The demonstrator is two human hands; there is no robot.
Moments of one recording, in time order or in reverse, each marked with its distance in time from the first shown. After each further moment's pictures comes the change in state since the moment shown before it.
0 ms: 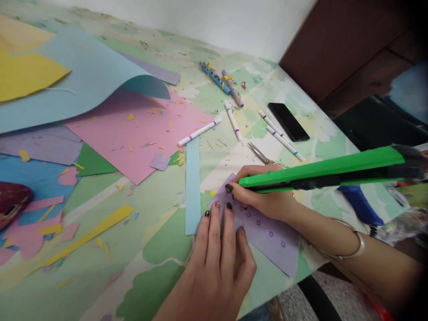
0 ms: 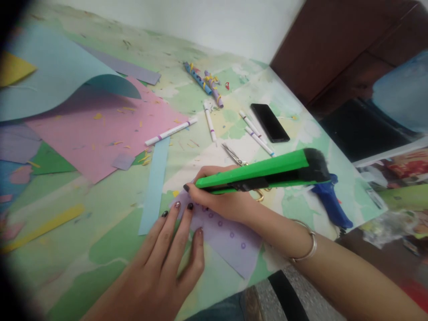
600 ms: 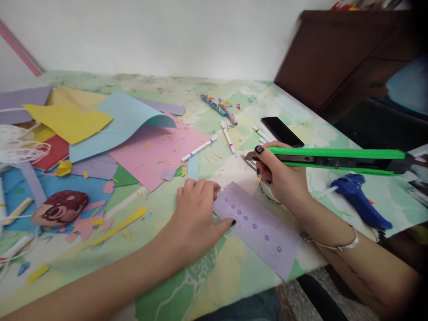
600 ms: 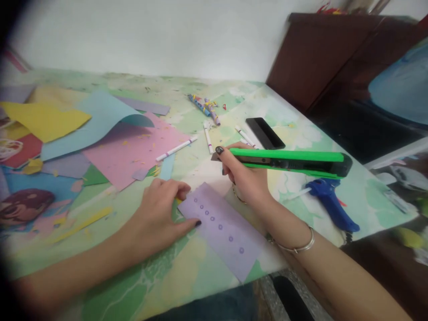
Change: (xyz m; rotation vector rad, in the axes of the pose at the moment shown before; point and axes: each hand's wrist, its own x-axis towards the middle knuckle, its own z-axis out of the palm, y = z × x) left_hand 0.056 -0.049 -0.007 -0.534 -0.177 -0.537; right_hand 0.010 0.017 -0.029 0.523 0.500 0.068
